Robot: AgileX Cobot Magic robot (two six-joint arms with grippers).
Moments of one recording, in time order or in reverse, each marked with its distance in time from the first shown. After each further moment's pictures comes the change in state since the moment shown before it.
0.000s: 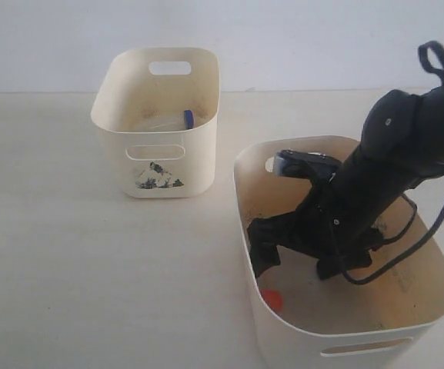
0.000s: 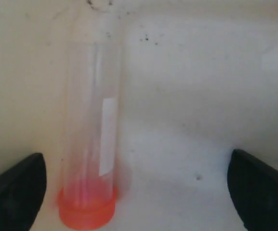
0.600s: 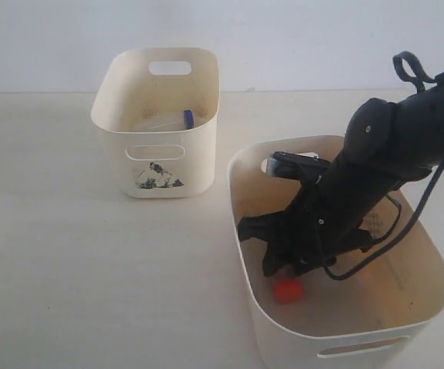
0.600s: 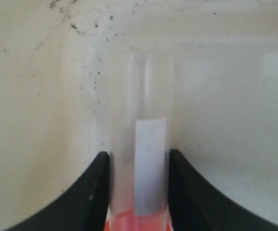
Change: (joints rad) left arm 0.000 0.000 0.000 0.000 0.000 0.000; right arm 0.034 0.051 -0.031 -0.014 -0.039 0.084
